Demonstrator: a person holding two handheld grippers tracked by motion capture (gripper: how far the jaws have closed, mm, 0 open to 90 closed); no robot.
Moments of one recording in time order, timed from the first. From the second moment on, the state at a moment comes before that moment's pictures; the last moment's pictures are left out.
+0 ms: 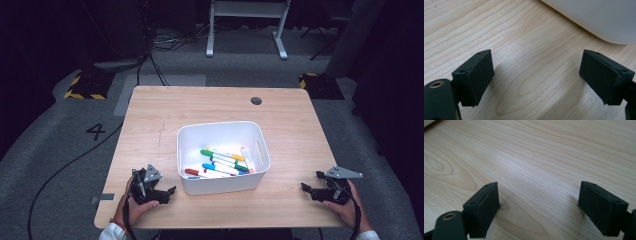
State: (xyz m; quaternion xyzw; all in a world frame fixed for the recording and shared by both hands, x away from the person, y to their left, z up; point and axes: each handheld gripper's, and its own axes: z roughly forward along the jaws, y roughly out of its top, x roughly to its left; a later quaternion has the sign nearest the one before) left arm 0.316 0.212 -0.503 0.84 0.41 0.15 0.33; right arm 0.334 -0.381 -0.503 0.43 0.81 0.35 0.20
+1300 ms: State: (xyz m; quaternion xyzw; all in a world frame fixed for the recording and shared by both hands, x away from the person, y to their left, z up) left arm 0.316 0.212 -0.503 0.84 0.41 0.15 0.33; right arm 0.334 -0.380 -0.503 0.43 0.80 0.36 0.20
